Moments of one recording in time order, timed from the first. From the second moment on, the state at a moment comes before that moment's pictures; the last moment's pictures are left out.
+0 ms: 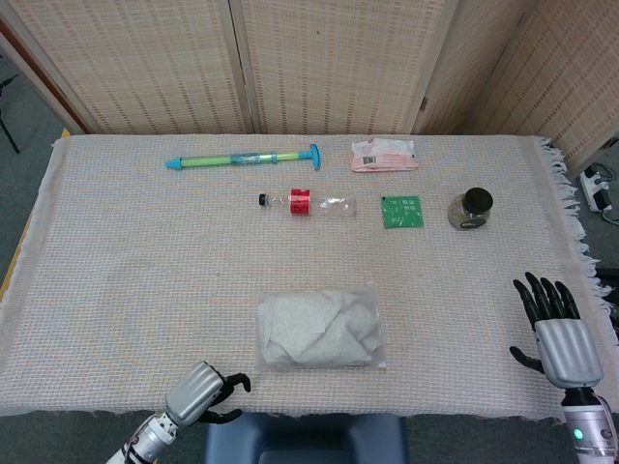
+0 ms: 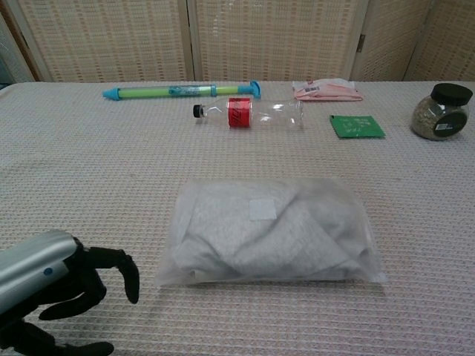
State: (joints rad) left arm -0.30 -1.66 0.12 -1.33 1.93 1.32 -0.16; right arm 0.07 -1.15 0.04 -1.63 -1.51 1.46 -0.23
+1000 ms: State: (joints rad) left arm -0.39 -1.93 0.01 -1.11 1.78 1.33 -0.02; right arm 0.09 -1.15 0.04 -1.64 -1.47 1.41 -0.25
